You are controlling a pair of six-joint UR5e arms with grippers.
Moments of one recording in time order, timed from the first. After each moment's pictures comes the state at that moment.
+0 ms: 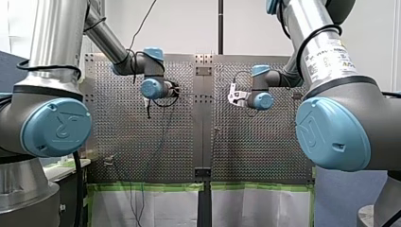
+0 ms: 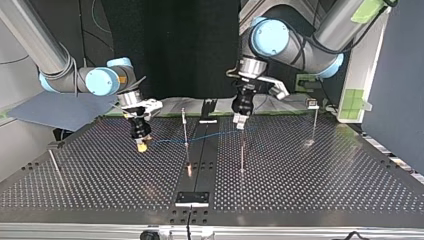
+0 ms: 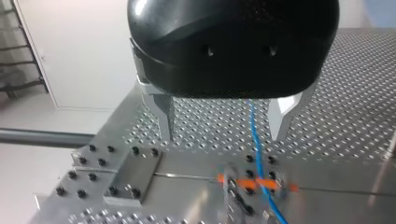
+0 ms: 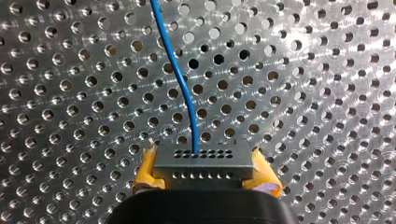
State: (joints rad) left arm -0.39 -1.71 -1.96 -2.49 -1.72 -1.69; right arm 1.96 -1.02 1.51 -0.57 1.36 1.75
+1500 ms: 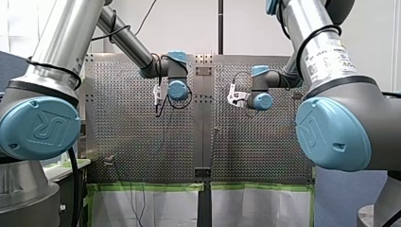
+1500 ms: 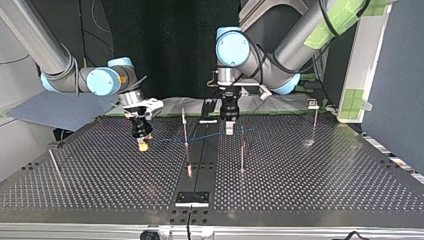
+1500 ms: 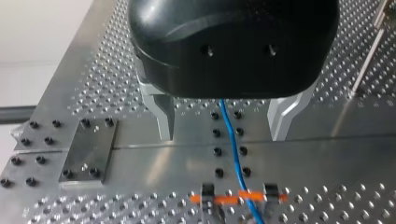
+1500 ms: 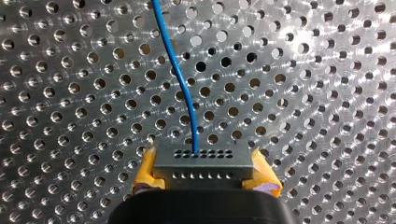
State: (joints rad) left arm -0.54 -1.88 -1.75 -2.56 -2.10 -1.49; right arm 1.97 -1.02 1.51 -0.57 1.36 1.75
